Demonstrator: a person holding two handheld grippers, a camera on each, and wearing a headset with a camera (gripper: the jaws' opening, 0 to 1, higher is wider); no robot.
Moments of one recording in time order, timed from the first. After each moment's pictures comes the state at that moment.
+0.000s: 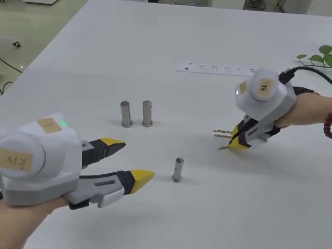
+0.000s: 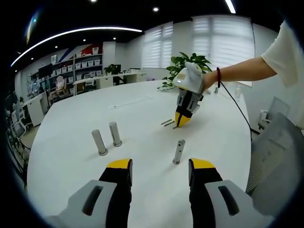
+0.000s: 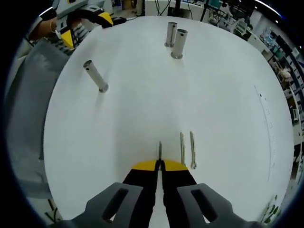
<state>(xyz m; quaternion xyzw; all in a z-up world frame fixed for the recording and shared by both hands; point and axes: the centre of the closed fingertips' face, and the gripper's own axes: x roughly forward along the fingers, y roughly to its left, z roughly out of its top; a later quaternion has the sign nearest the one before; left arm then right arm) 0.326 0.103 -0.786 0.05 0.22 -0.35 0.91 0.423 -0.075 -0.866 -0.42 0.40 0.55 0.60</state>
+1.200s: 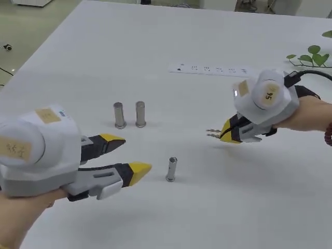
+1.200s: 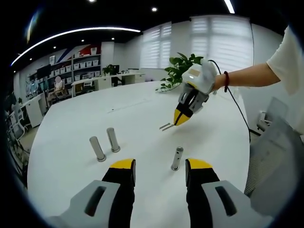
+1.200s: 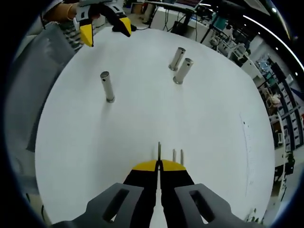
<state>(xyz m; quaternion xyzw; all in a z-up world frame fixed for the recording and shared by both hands) 0.334 0.092 -0.772 0.05 0.22 -0.35 0.91 0.420 -0.057 -0.831 -0.46 0.29 0.56 0.63</state>
